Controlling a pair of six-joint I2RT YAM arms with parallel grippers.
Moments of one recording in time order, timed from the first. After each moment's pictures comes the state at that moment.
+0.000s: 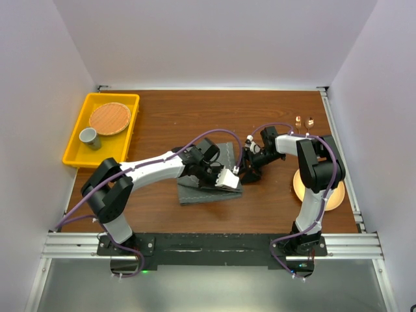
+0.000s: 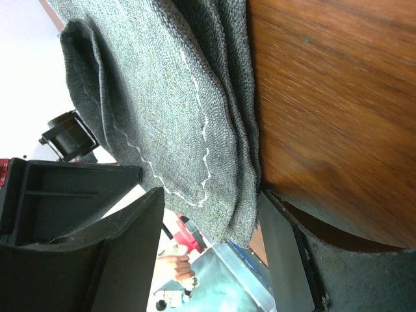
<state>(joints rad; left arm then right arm) -0.85 1.69 1.11 -0.49 0.52 0.92 0.22 1.94 1.07 -0.61 -0.89 0.32</state>
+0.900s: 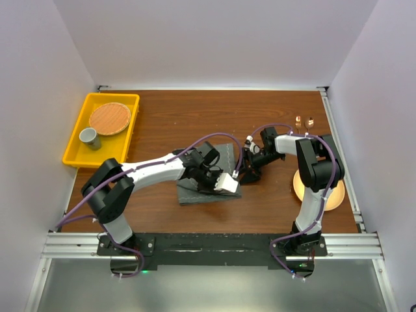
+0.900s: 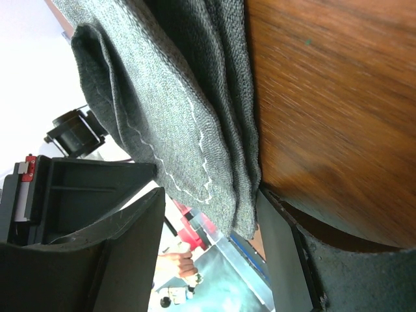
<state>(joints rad) -0.86 1.69 1.09 -0.51 0.53 0.92 0.22 1.96 1.07 -0.61 -0.90 0.32</state>
